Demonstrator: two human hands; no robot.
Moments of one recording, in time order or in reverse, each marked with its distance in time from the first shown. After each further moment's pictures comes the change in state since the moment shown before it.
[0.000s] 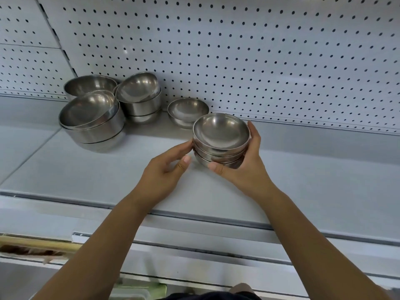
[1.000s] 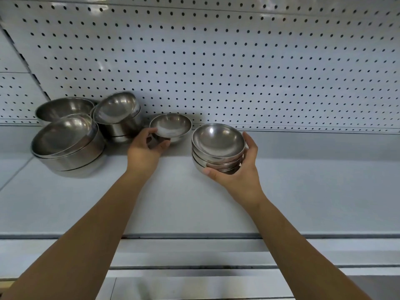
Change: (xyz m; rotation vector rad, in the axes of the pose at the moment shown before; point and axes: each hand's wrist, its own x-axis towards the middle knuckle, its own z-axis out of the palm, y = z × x) left_hand 0.113 -0.027 -0.010 0.068 0.327 -0.123; right_hand 0.000 -0.001 -0.006 0.069 0.269 0.038
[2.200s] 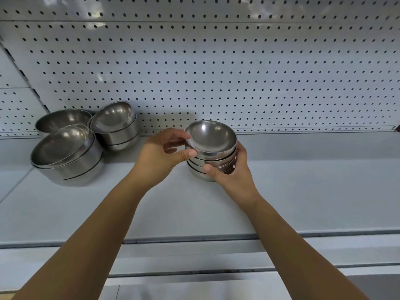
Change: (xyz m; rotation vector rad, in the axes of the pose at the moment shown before) left_hand -0.055 0.087 -0.006 -0.093 -0.346 0.178; right_hand 0.001 -0.008 -0.005 0.134 -0.060 0.070
